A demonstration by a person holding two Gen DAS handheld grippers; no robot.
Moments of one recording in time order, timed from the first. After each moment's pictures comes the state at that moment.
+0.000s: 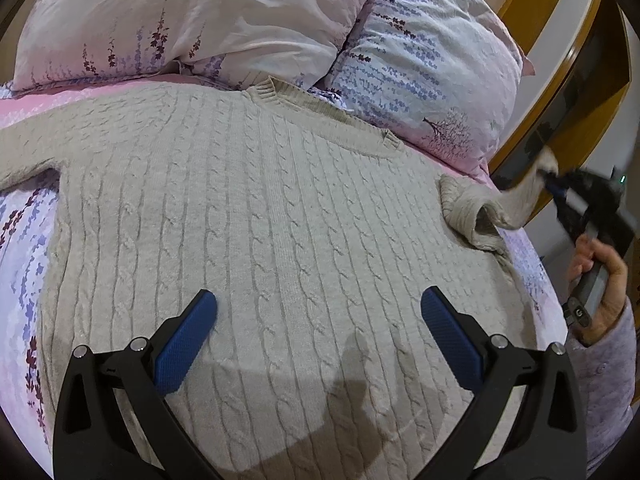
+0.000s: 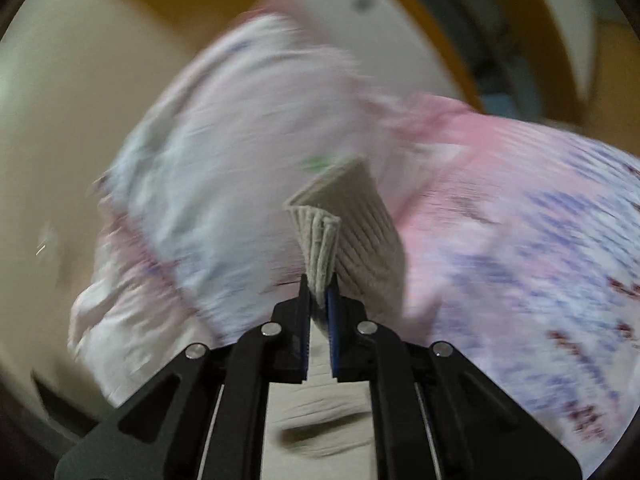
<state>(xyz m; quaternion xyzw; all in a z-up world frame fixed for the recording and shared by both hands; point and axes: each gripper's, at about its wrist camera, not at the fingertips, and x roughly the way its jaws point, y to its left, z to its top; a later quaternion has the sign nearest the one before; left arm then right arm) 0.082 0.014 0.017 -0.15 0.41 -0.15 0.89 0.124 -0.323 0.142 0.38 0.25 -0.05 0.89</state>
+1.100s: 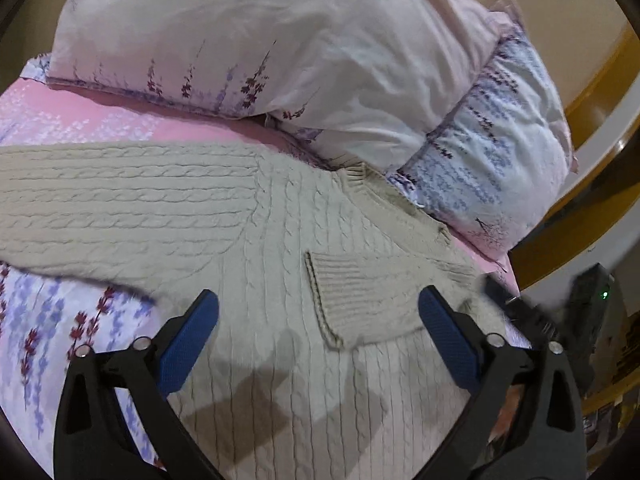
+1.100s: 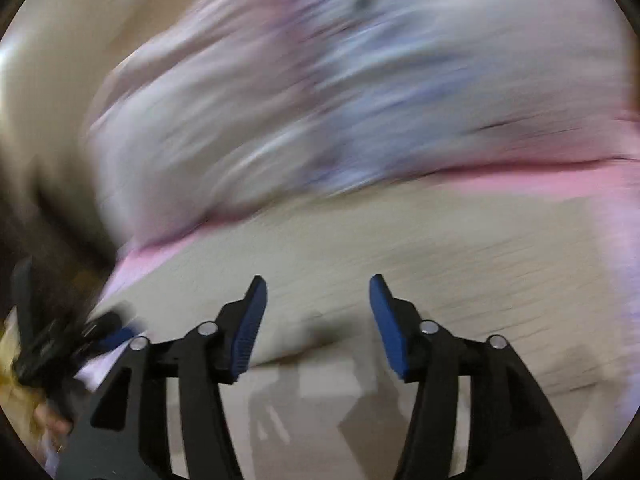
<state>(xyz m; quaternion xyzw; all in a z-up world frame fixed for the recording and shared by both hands) 0.160 0.111 0.046 -0.25 0.42 -0.09 0.87 0.187 -0.177 0.110 0.18 0.41 0.07 0.89</state>
